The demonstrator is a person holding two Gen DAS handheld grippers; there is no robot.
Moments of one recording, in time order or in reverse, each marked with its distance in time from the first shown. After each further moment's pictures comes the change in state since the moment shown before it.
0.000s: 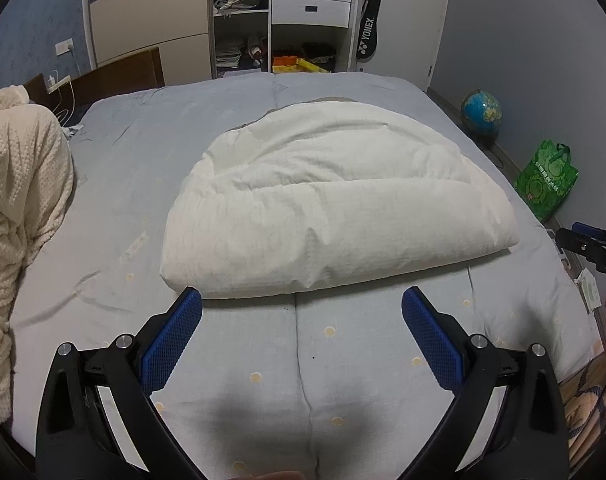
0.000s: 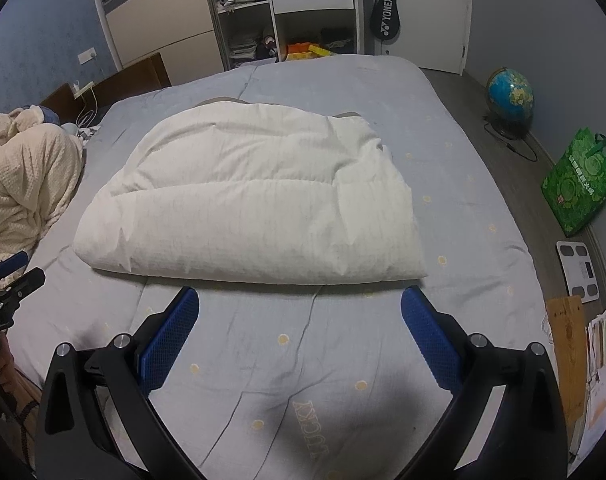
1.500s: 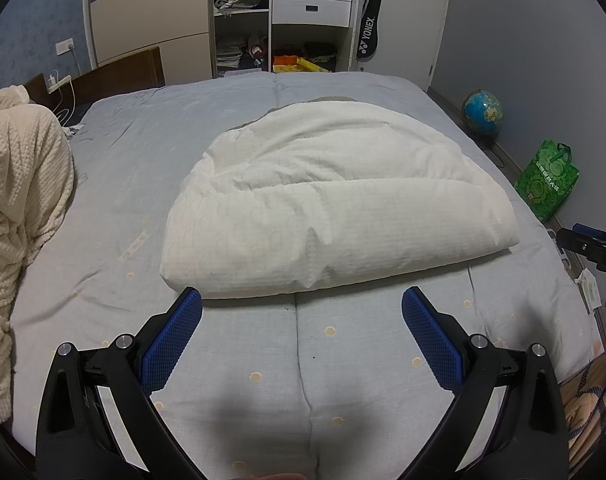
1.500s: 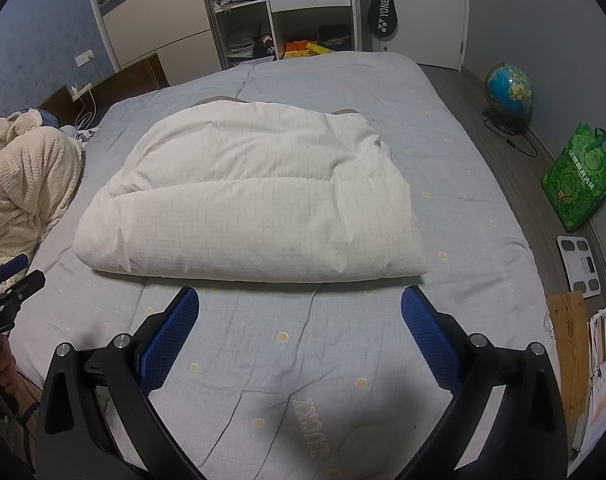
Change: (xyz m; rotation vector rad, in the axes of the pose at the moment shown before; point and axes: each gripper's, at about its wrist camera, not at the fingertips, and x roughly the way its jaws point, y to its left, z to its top) left arm 0.001 0.000 0.000 -0.006 0.003 0.003; right arm 0.001 -0.001 -0.002 0.011 0.005 0.000
